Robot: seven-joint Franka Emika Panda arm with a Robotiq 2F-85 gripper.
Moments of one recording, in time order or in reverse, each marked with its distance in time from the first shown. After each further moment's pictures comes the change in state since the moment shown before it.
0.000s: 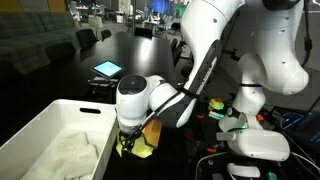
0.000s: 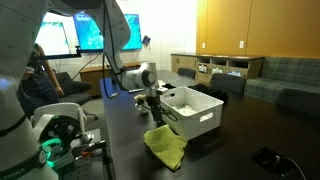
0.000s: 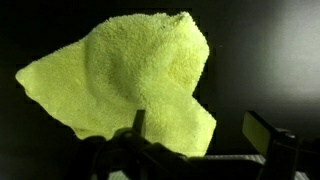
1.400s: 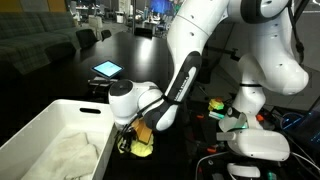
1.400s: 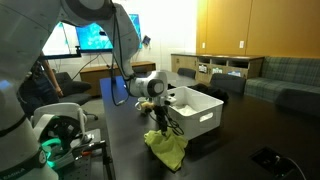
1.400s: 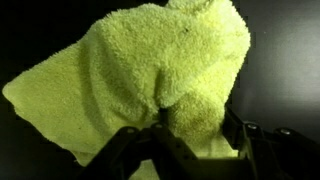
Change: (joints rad) arm 0.001 0.127 -0.078 0.084 0.179 0.002 -0.156
